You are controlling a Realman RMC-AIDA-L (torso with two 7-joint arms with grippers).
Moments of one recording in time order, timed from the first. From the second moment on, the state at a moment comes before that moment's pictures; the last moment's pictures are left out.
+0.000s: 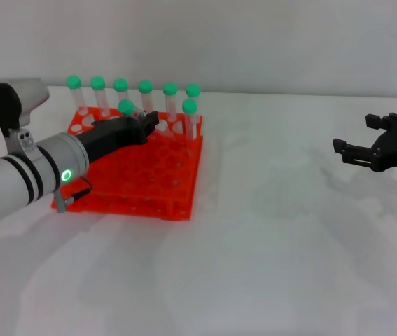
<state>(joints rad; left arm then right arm) -0.58 -2.08 1.29 0.51 1.15 0.69 -1.45 0.37 2.01 -1.33 -0.98 1.54 0.77 -1.60</state>
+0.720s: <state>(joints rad) -0.60 -2.07 1.29 0.51 1.15 0.68 -1.48 0.36 2.01 -1.33 -0.98 1.53 0.77 -1.60</state>
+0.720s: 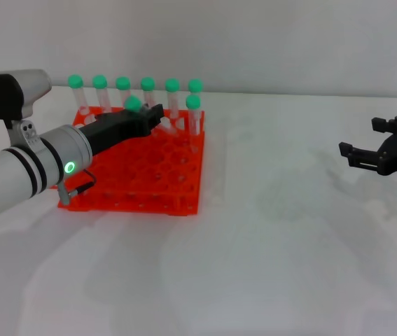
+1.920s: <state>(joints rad) -0.66 -2.06 1.29 0.54 1.20 0.56 -1.51 0.36 2.01 -1.33 -0.98 1.54 0.76 -1.61</state>
